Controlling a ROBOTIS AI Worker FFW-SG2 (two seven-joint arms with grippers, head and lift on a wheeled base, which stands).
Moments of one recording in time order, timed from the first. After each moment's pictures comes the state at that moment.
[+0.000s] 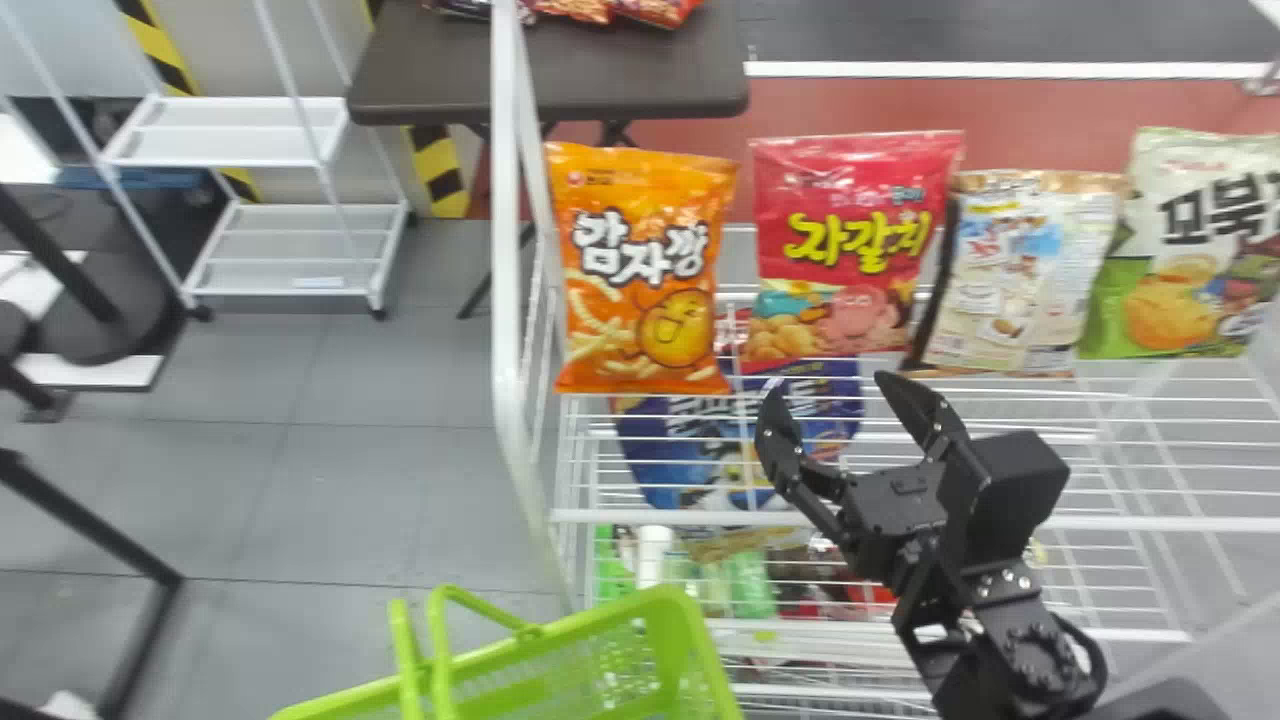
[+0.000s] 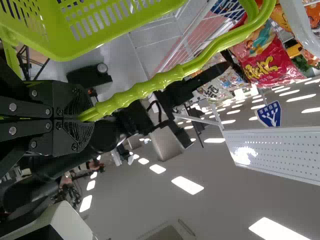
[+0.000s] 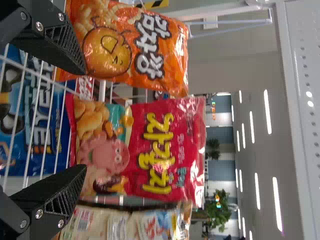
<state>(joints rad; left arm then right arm) 0.94 0.00 0.48 -2.26 0.42 0.99 -1.57 0.34 -0.18 0.33 -1.89 -0.12 0.07 -0.09</state>
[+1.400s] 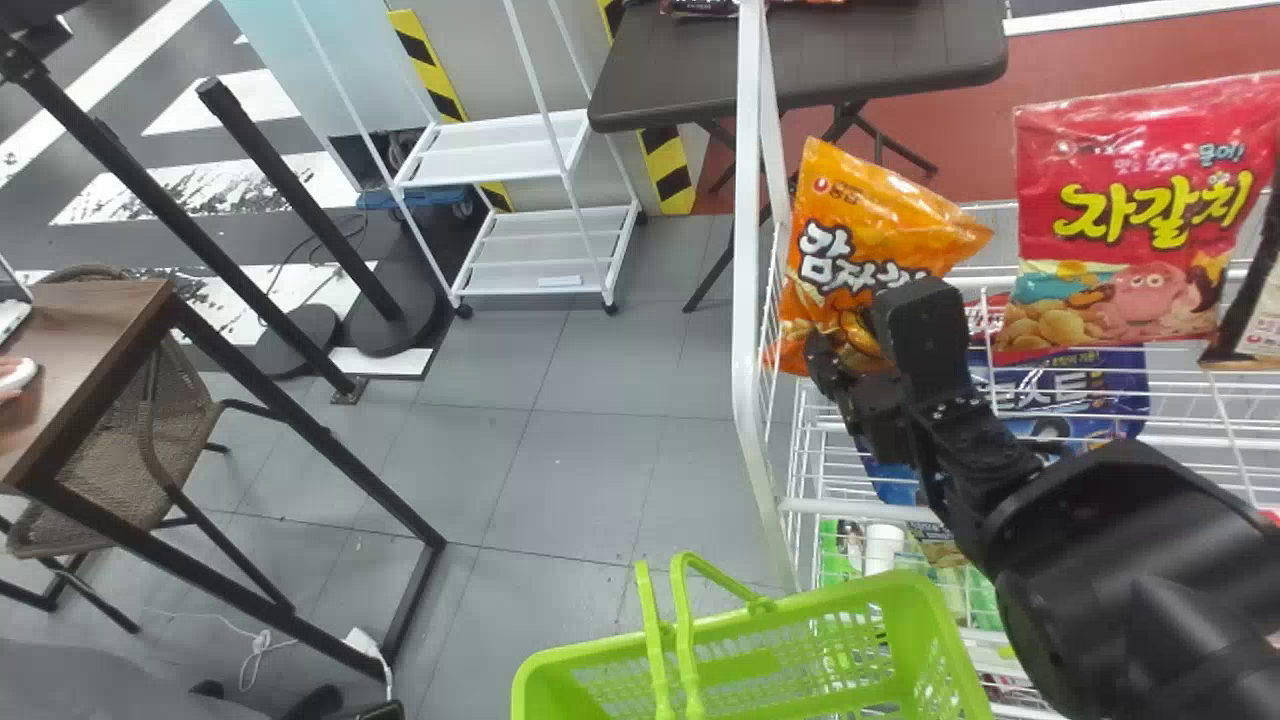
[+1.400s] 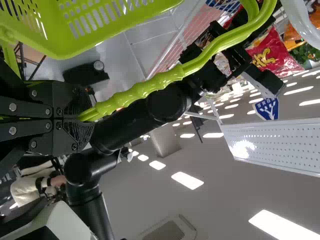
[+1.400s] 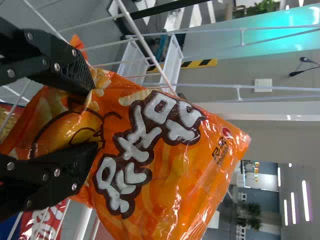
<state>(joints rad) 0.92 0.00 0.47 -2.25 0.43 0.97 -1.57 -0.17 0.00 0.60 -1.37 -0.11 0.31 -0.15</state>
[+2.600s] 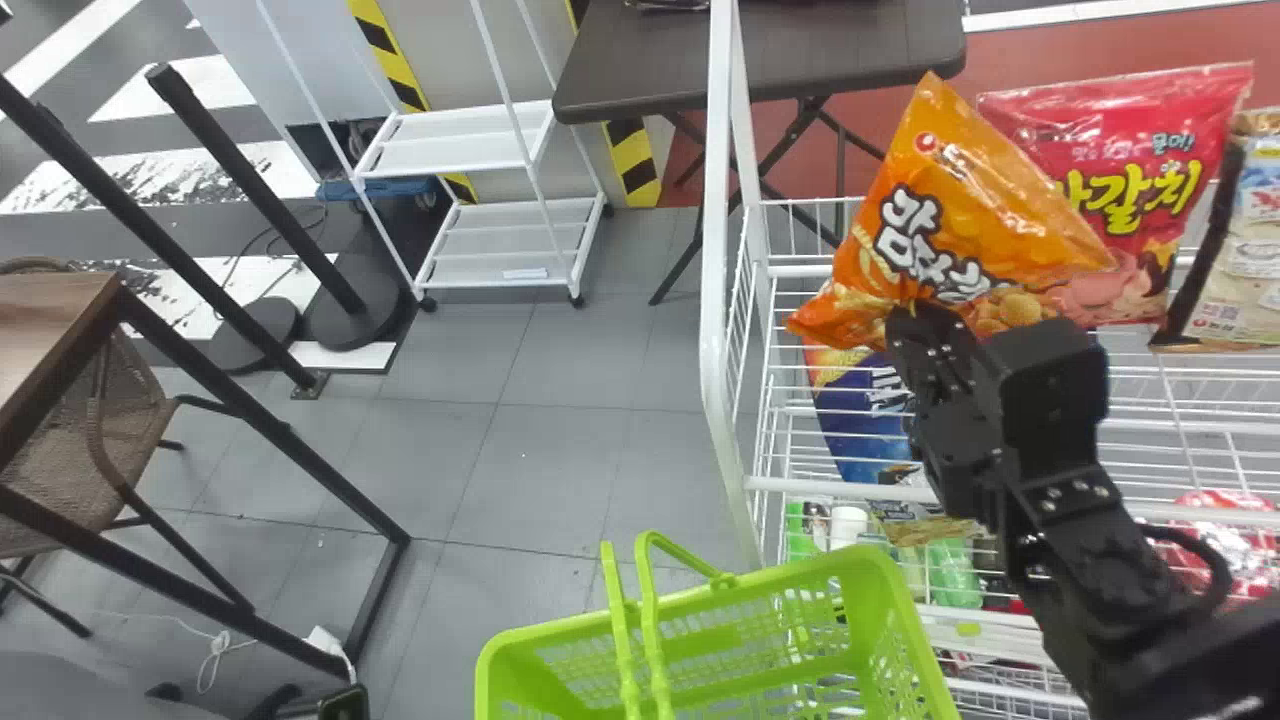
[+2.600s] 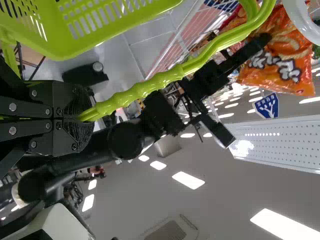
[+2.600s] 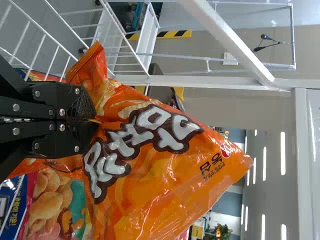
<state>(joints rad) 0.89 0.00 0.47 -2.25 0.42 0.98 -1.57 0.25 -0.13 0.49 -2.00 0.06 0.36 -0.14</state>
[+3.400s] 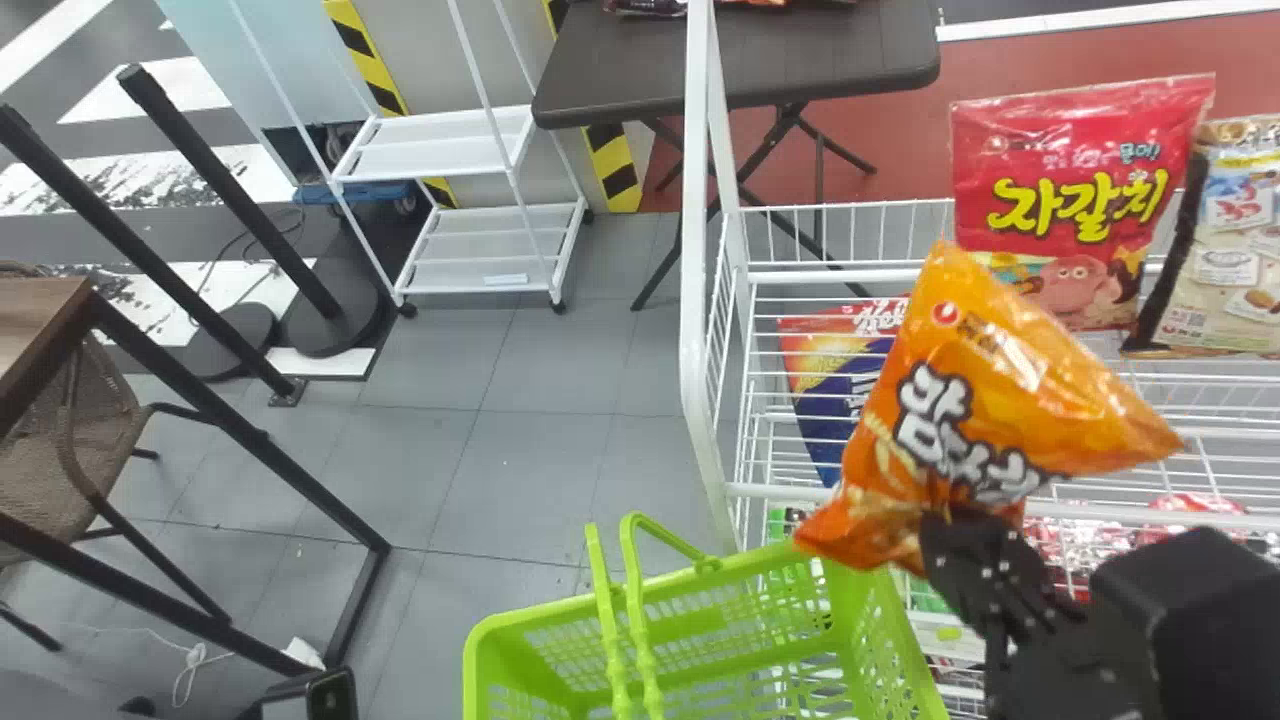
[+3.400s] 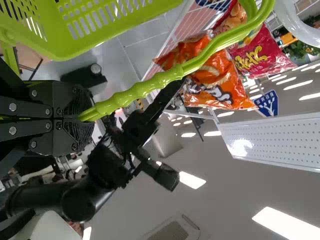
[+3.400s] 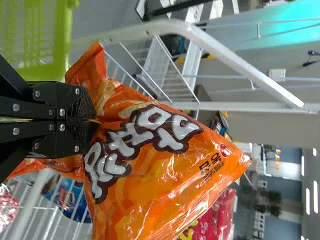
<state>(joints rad) 0.84 0.00 0.47 -2.24 0.40 1.00 -1.57 0.64 -0.31 0.50 -2.55 0.04 0.77 -0.08</state>
